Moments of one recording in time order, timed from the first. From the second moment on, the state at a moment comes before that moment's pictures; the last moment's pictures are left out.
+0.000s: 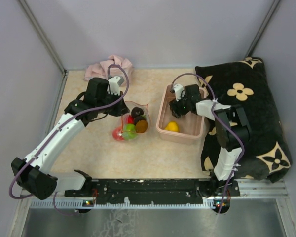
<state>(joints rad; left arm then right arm) -0.50 1.27 1.26 -0.64 0.22 -0.26 0.27 1.88 1.12 -0.09 -0.29 -0.39</state>
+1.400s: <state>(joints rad) -0.50 1.26 1.25 -0.63 0.25 -0.26 0.52 0.99 0.85 -0.05 -0.12 0.09</state>
